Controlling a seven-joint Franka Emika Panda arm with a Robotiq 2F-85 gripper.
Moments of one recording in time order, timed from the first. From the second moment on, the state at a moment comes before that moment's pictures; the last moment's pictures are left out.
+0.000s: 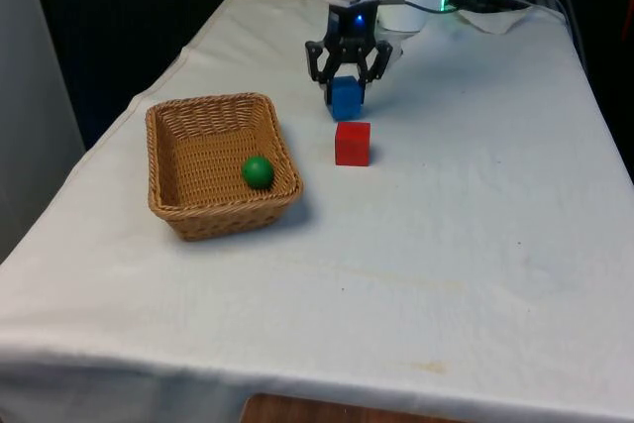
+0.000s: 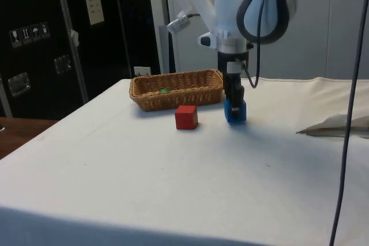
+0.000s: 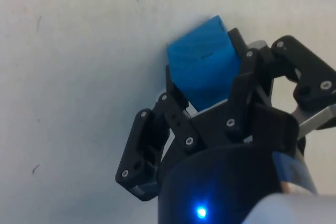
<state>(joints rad) 0.31 0.16 -0.48 -2.73 -0.04 2.98 -0.53</state>
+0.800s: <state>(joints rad) 0.31 -0.06 -0.52 -2.70 -0.04 2.77 -0.56</state>
